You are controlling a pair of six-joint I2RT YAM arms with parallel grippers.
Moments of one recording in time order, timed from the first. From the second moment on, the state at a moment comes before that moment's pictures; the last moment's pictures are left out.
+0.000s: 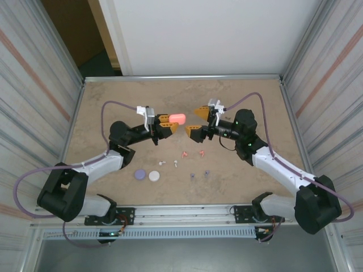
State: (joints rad) left arm -0.47 1.35 0.59 1.10 0.84 -0.38; right arm 0.52 1.19 0.74 0.48 -0.68 0.28
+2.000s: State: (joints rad) left arm -0.47 1.34 0.59 1.07 0.82 -0.33; right arm 0.53 1.23 0.87 0.44 -0.62 0.31
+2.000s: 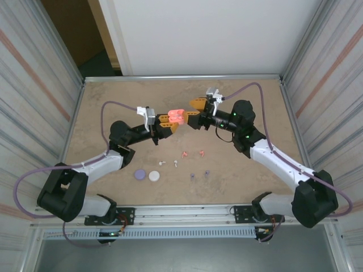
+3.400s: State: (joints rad) left arm -0.42 0.93 0.43 0.71 0.70 -0.18; right arm 0.57 1.43 0.84 -0.20 -0.43 0.22
